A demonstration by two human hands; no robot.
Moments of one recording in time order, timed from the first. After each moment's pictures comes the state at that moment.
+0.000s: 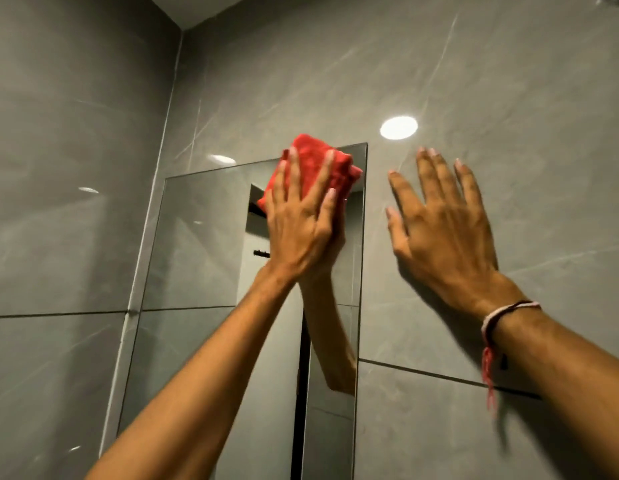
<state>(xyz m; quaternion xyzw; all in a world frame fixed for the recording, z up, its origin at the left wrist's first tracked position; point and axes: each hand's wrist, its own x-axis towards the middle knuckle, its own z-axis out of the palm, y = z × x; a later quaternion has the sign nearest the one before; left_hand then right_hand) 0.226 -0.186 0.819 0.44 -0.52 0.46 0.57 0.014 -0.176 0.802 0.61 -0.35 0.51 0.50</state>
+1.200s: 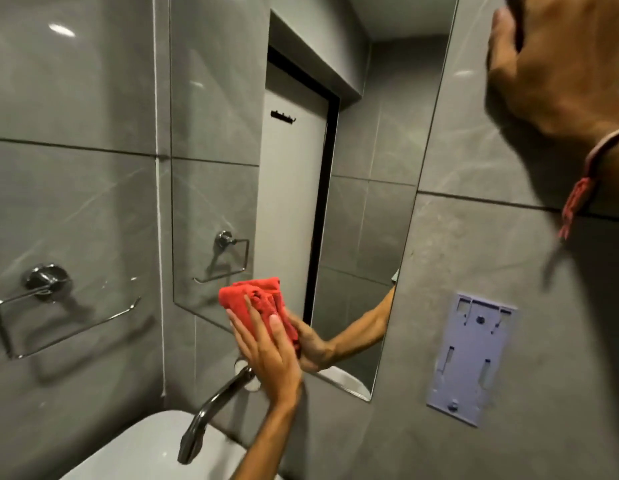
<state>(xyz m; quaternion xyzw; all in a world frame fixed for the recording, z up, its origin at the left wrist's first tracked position) 0.255 -0.166 0.394 0.61 -0.29 0.08 0.73 0.020 -0.183 0.780 0.63 -0.34 0.57 0.40</state>
